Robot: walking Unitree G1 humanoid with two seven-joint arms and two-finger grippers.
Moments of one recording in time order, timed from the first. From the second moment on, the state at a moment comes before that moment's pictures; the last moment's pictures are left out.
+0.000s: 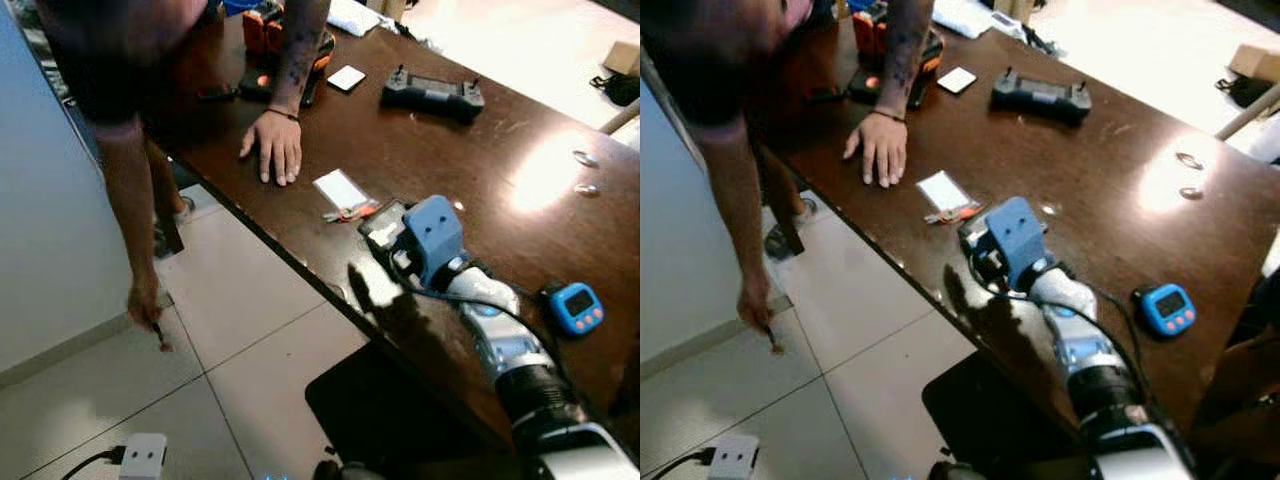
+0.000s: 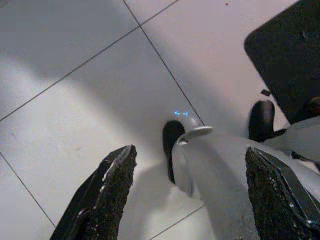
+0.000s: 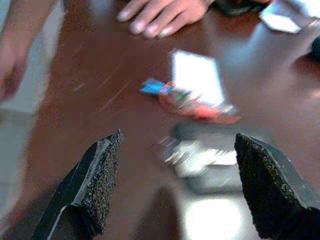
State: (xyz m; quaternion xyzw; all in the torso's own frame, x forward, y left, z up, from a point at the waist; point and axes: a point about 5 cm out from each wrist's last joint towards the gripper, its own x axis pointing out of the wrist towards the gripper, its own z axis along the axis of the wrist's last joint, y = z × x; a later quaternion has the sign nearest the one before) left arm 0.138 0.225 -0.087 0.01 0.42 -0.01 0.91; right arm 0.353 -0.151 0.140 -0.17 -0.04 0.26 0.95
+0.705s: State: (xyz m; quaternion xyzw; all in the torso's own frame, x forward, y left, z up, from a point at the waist) left arm 0.116 0.233 -0.090 0.03 0.42 -0.02 0.91; right arm 0.352 -0.141 0.148 -0.25 -0.07 0.29 0.92
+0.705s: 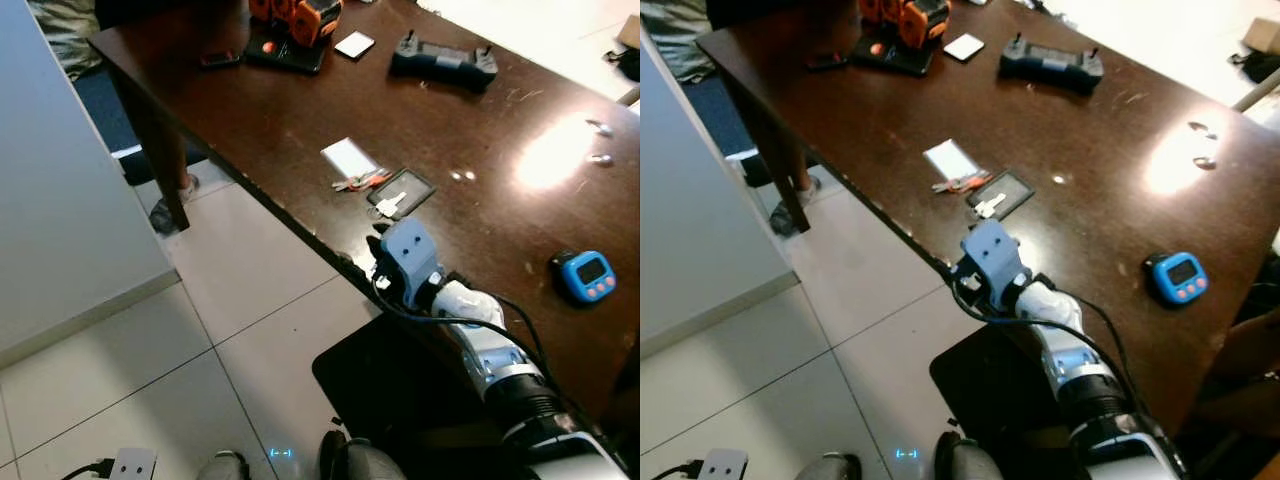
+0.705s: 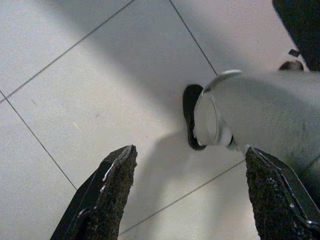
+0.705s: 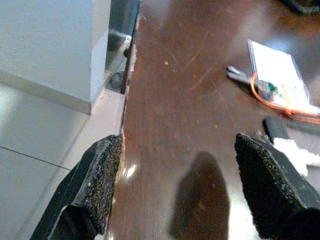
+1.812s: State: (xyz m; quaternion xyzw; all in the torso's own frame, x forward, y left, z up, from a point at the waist) left arm 0.096 0.237 -0.092 0.04 0.44 -0.05 0.90; right arm 0.364 -0.186 0.197 -0.21 -0.11 0.14 0.96
